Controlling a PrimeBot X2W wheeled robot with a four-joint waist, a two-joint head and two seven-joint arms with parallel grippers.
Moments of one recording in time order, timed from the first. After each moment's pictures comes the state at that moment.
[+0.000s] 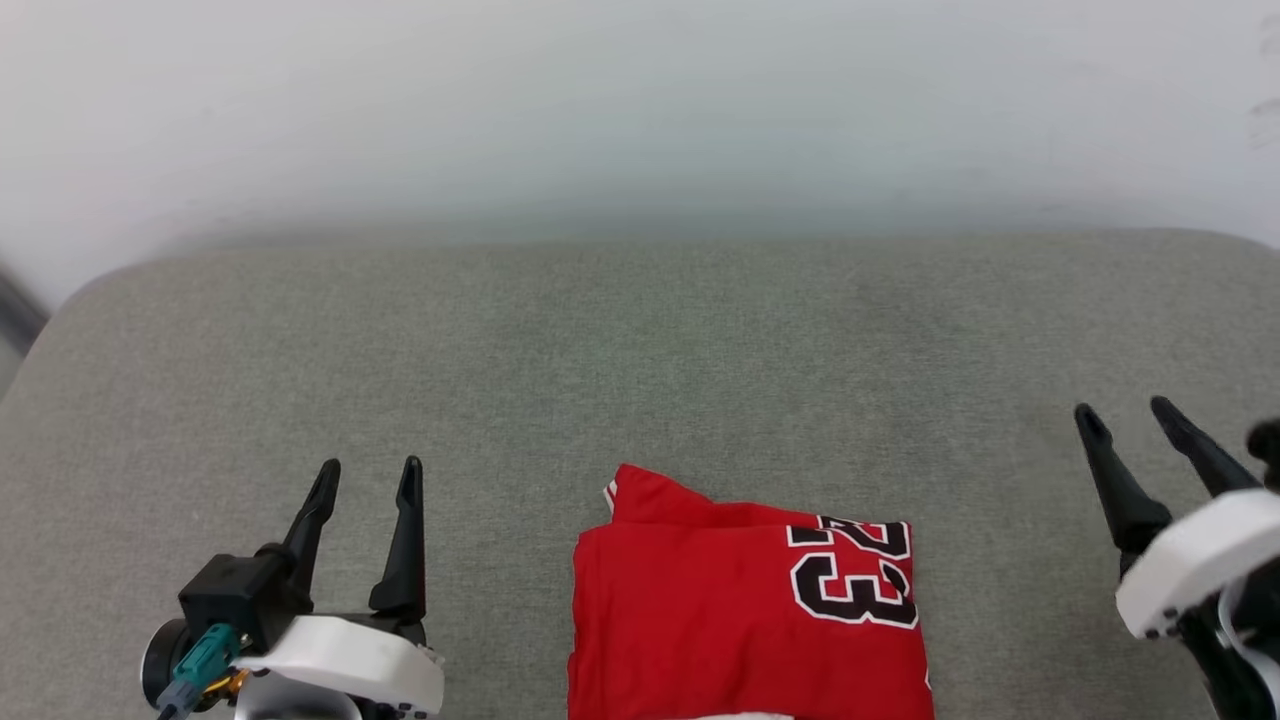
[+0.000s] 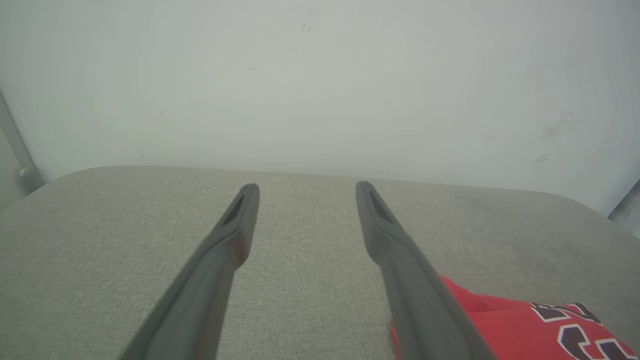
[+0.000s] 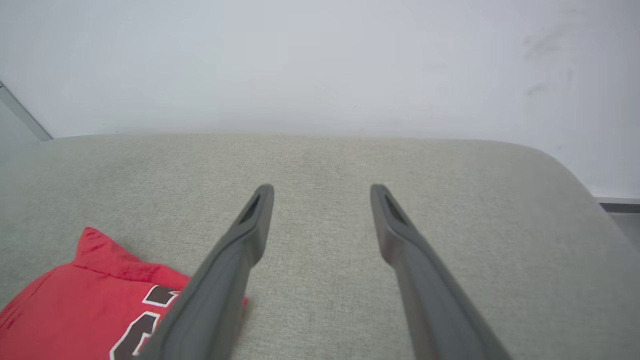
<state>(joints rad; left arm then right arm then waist) -0.04 0.43 -0.40 -0.07 -0.60 0.28 -0.23 -0.14 -0.30 -0.01 0.04 0.39 0.13 0.25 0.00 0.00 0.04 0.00</state>
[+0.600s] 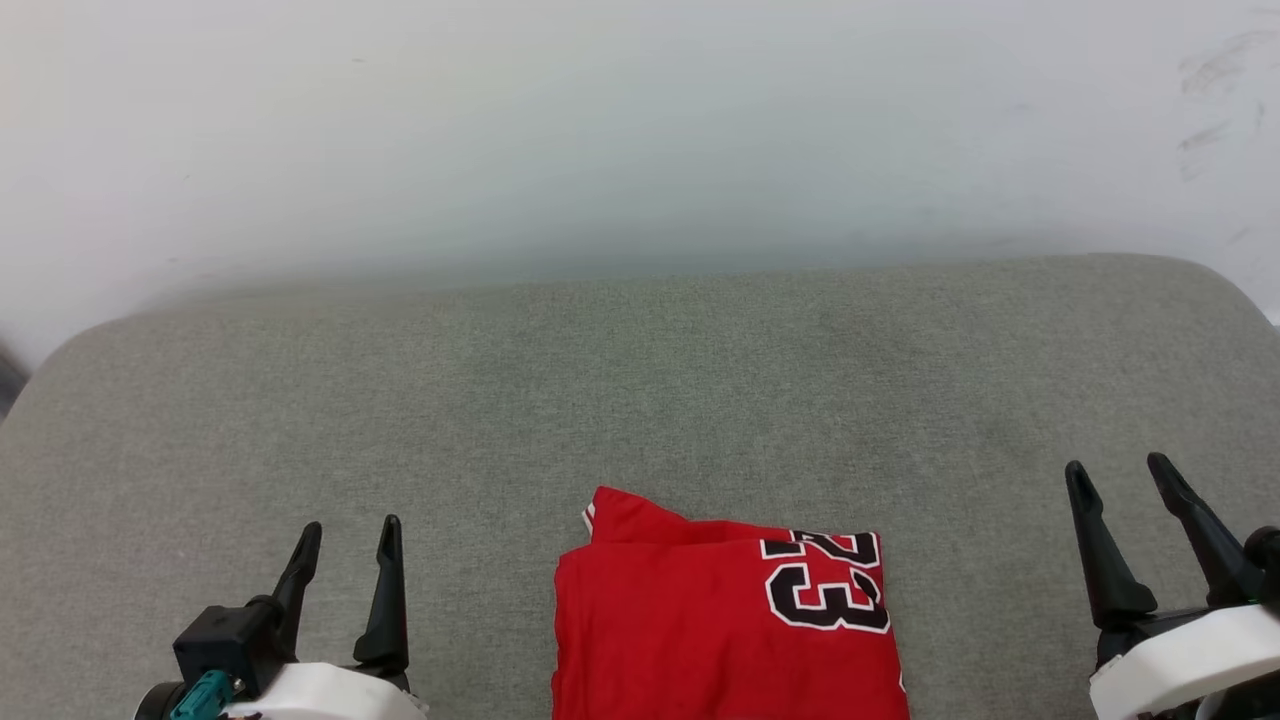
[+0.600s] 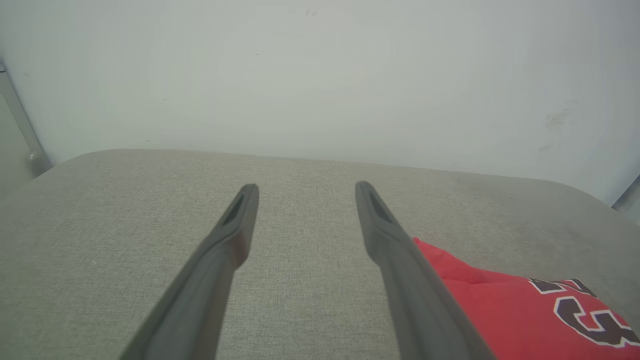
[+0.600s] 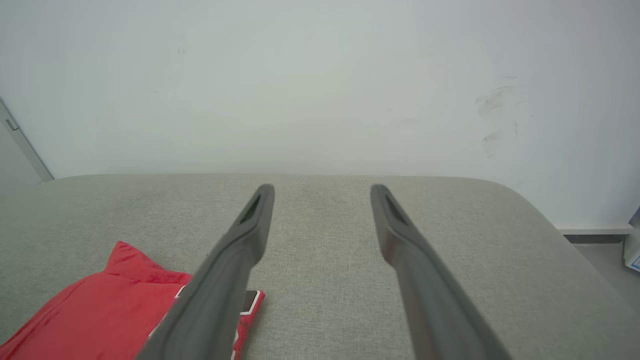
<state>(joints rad) 0.04 0.43 -0.38 -0.02 -0.62 0.28 -0.25 0.09 -0.18 -0.06 -0.18 0.25 0.13 0.08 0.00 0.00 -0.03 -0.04</state>
